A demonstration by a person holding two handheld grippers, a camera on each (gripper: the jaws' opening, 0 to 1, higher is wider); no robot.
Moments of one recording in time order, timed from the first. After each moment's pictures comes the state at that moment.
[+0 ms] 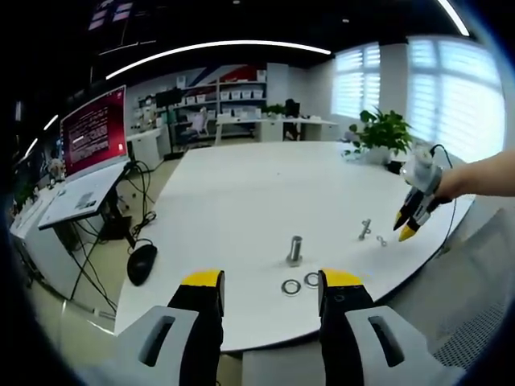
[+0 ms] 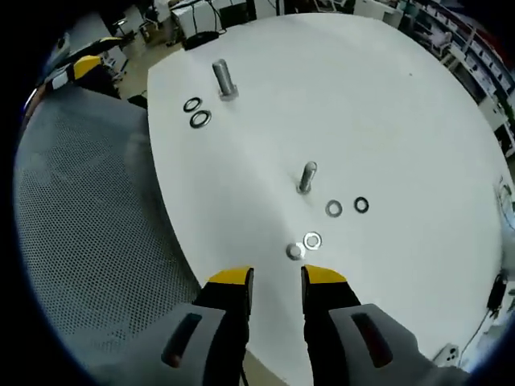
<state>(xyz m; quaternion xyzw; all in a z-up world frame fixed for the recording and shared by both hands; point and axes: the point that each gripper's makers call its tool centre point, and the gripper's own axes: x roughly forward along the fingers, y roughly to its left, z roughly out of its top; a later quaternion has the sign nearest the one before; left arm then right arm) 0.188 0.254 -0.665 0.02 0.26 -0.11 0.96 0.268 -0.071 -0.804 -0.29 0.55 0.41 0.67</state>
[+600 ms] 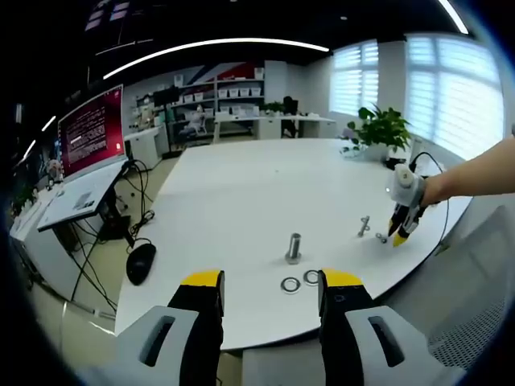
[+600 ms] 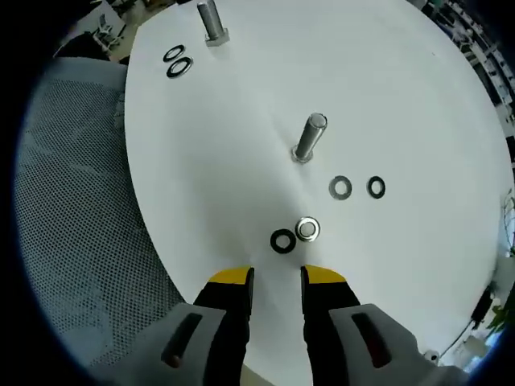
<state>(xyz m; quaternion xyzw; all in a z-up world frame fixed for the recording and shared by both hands) 0.187 0.252 -0.666 0.02 0.27 -0.12 0.96 0.279 -0.090 -0.843 -0.38 0.57 0.38 0.63</state>
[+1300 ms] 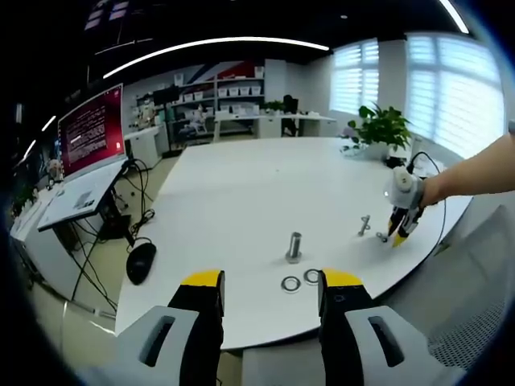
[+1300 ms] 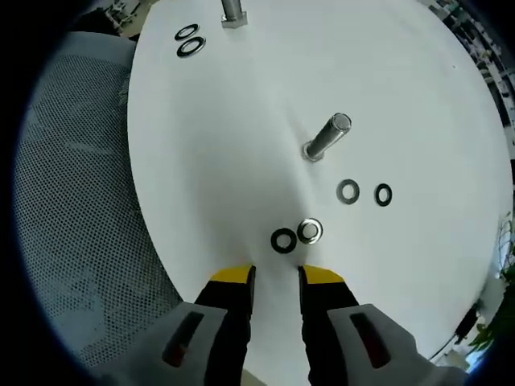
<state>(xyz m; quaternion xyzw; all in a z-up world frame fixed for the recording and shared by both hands) 0.188 0.253 -0.666 0.02 0.27 -0.11 0.96 0.270 -0.093 -0.843 -0.41 0.58 0.41 0.58</state>
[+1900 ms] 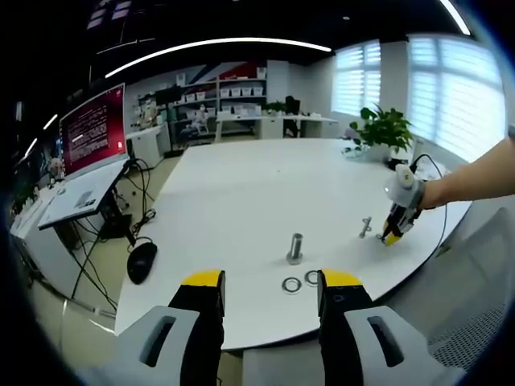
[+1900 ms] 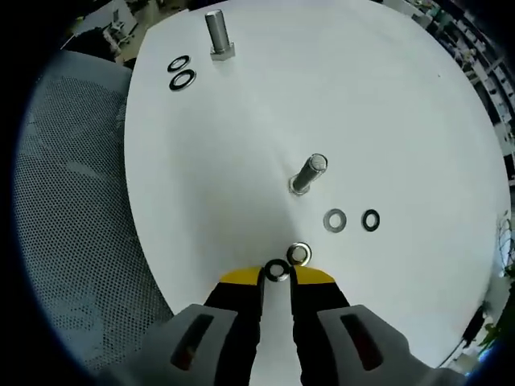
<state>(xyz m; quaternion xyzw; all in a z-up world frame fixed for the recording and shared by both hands) 0.189 0.254 -0.668 0.02 0.27 -0.11 0.96 0.284 -0.072 -0.842 -0.38 0.53 0.42 0.63</state>
